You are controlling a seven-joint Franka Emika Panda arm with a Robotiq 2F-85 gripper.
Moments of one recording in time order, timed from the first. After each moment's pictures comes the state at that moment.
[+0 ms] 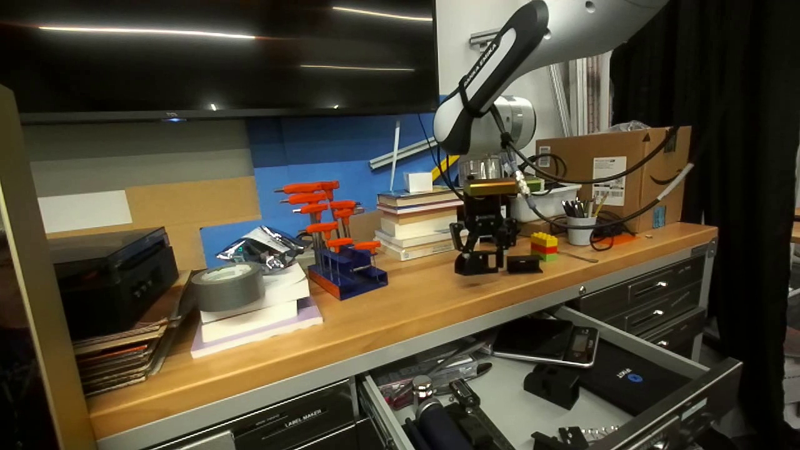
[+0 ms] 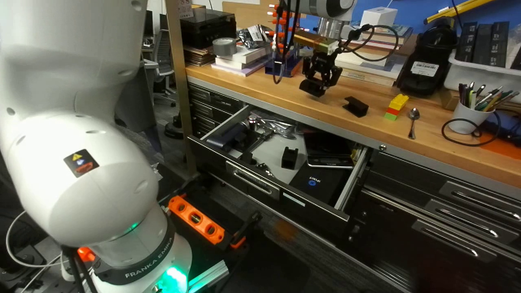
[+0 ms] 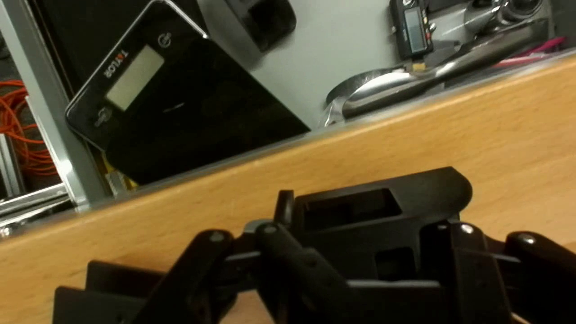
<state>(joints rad) -0.03 0.48 -0.02 -1.63 0.04 1.98 0.18</state>
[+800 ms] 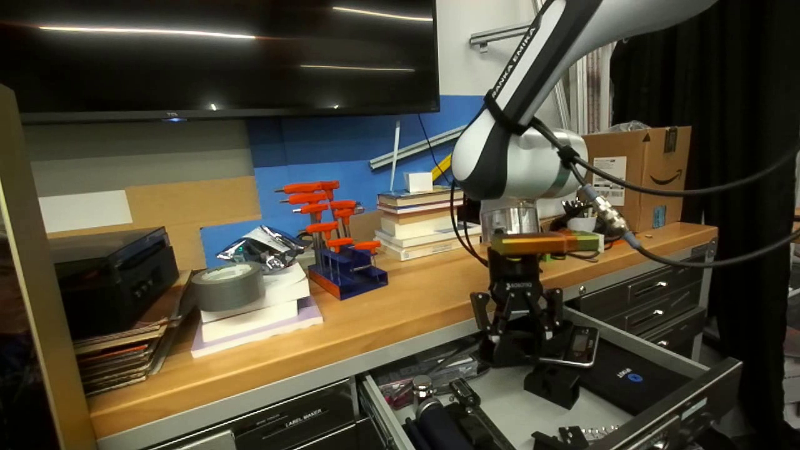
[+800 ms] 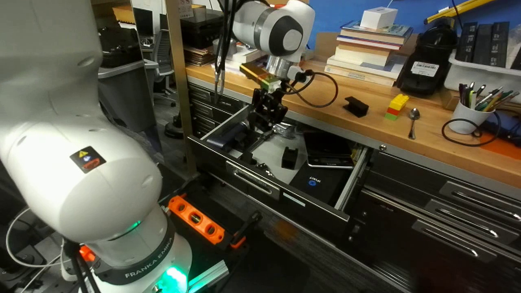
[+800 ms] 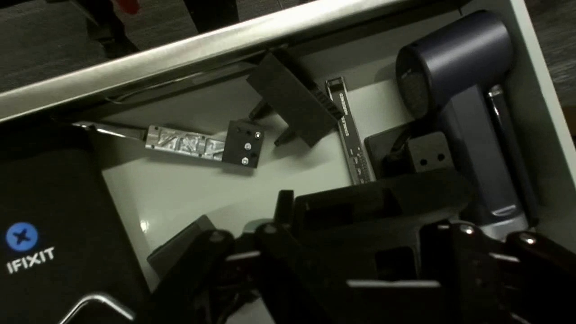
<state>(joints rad) 0.03 0.19 0.03 -2.28 0.16 2.16 0.20</state>
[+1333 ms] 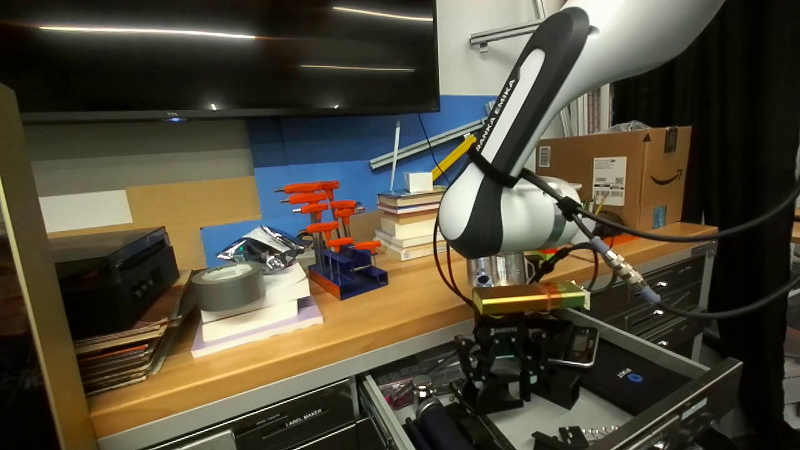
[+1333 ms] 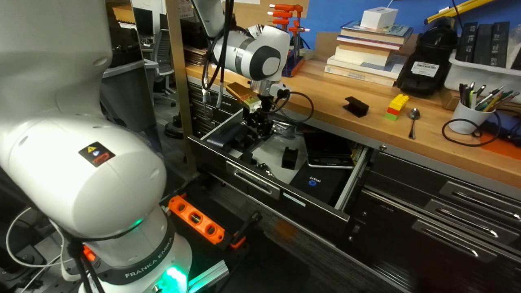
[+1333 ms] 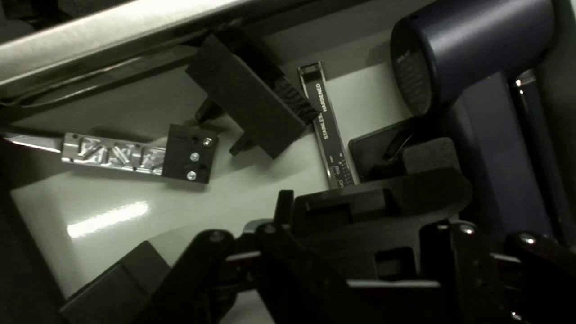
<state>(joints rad) 0.11 0.28 0.05 -2.36 0.16 2.42 0.30</state>
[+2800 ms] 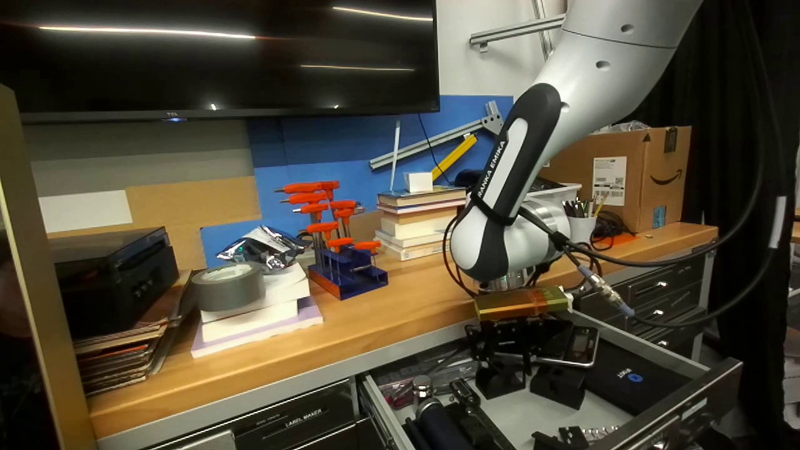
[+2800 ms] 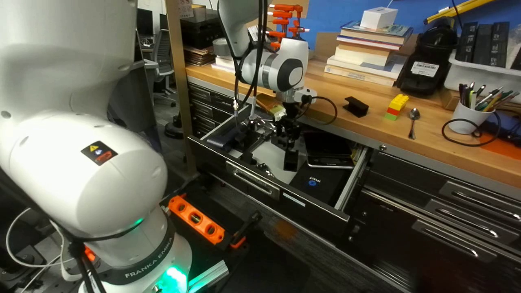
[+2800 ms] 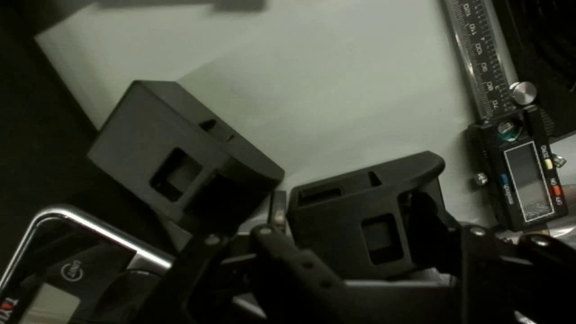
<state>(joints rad) 0.13 0.48 -0.09 -2.18 -0.01 2.54 0.44</state>
